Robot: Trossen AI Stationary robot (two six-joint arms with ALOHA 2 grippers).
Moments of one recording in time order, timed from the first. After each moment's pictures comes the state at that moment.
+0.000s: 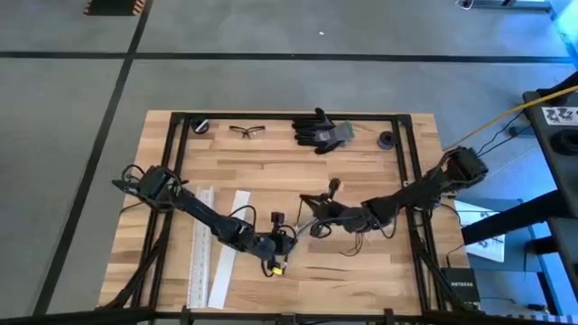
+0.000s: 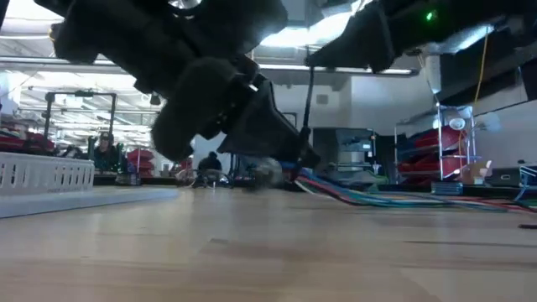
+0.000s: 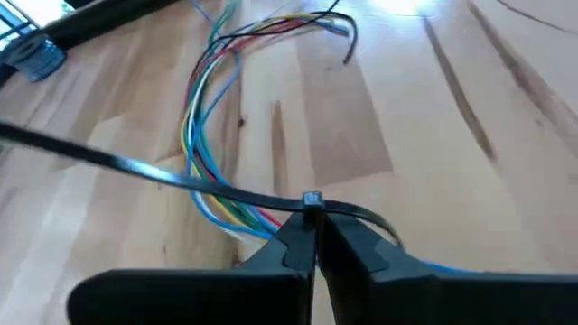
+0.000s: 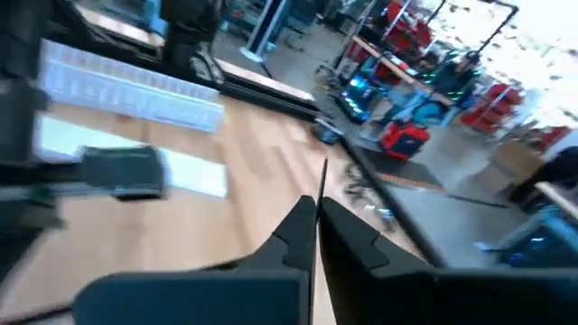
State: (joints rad) left arm -0.46 1.98 1.01 0.36 -0.53 0.08; right arm 0.39 1.53 0.71 0.56 0.90 -0.30
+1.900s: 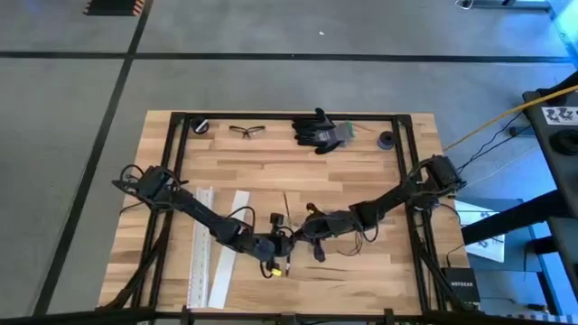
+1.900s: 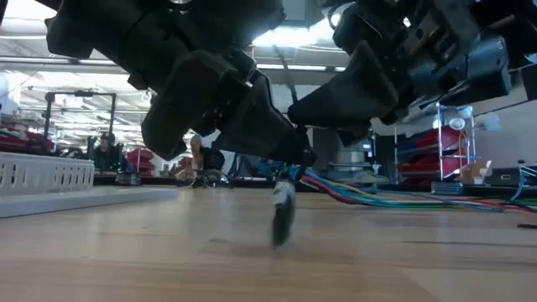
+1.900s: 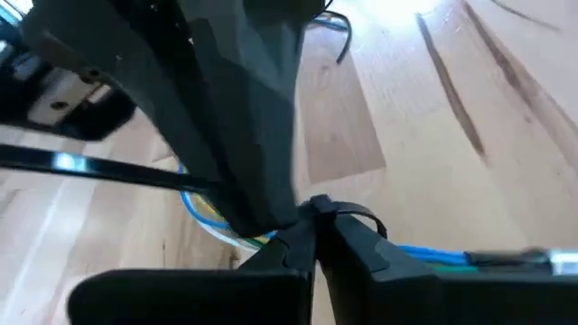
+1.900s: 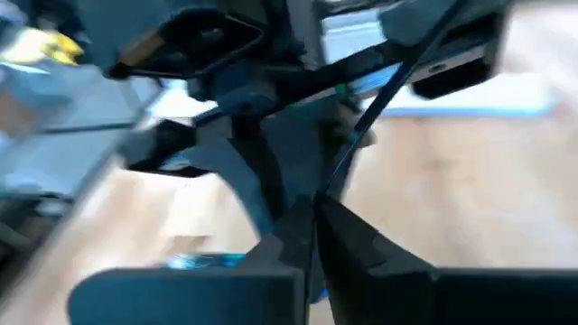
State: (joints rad) left arm -0.47 1.97 1.01 0.35 -0.54 0.09; right arm 0.37 1.82 0.68 0.80 0.23 0.22
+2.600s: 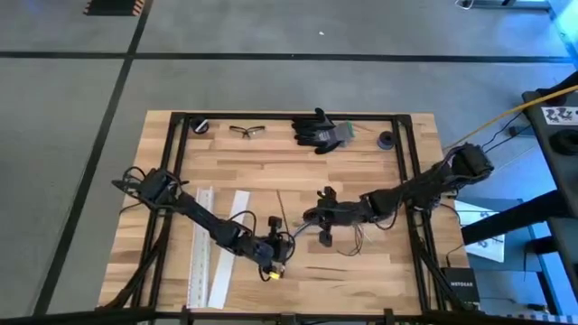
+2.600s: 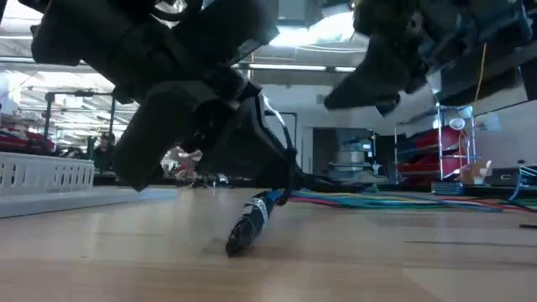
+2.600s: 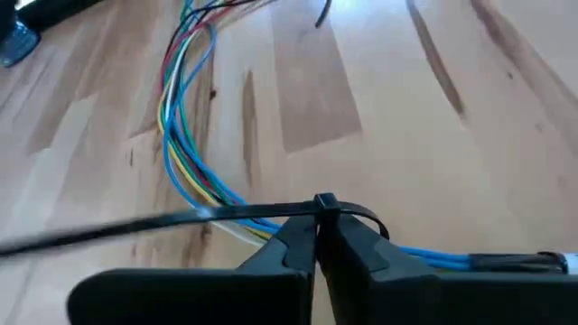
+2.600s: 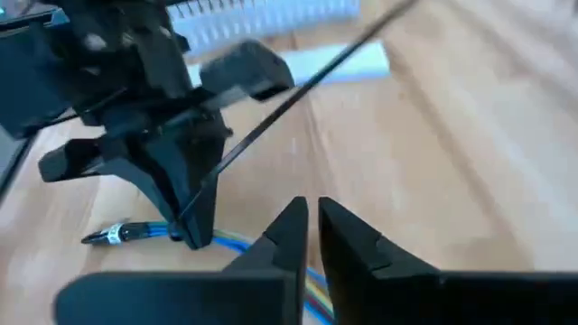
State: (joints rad) left arm -0.47 1.99 1.01 0.32 -0.54 0.03; right arm 0.33 1.56 0.68 0.28 0.27 0.45
